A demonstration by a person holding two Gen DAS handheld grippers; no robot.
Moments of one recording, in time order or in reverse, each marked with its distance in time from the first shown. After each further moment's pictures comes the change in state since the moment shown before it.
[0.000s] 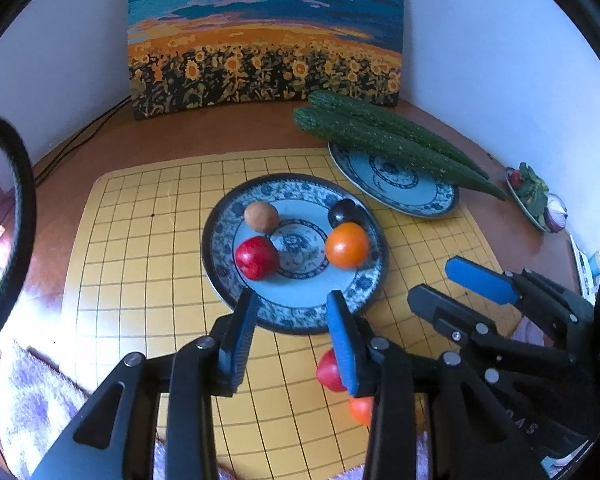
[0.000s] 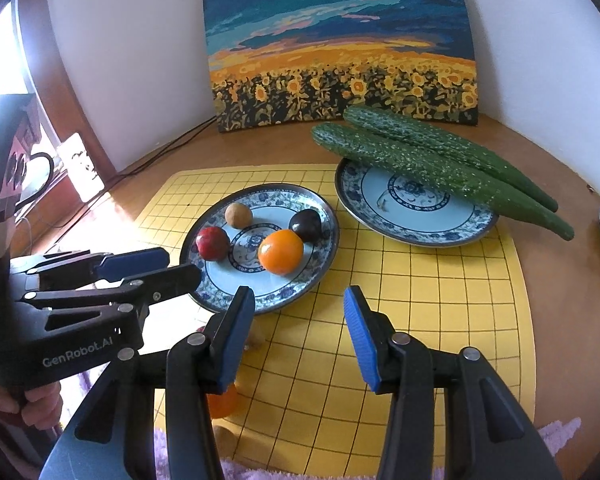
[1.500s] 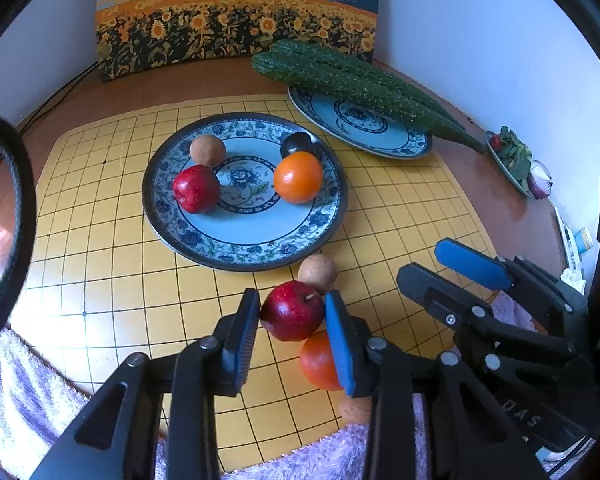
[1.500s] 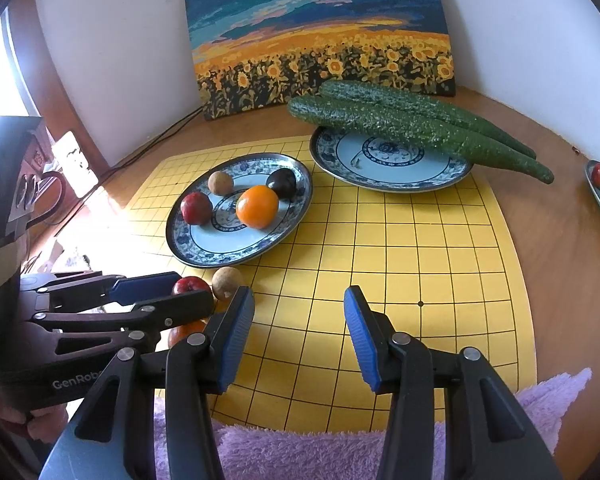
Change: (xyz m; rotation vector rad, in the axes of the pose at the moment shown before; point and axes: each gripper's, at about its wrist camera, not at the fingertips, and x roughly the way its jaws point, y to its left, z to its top) left arm 0.017 -0.023 -0.026 0.009 0.105 -0.079; right arm -0.007 -0.016 -0.031 0.056 0.023 -0.010
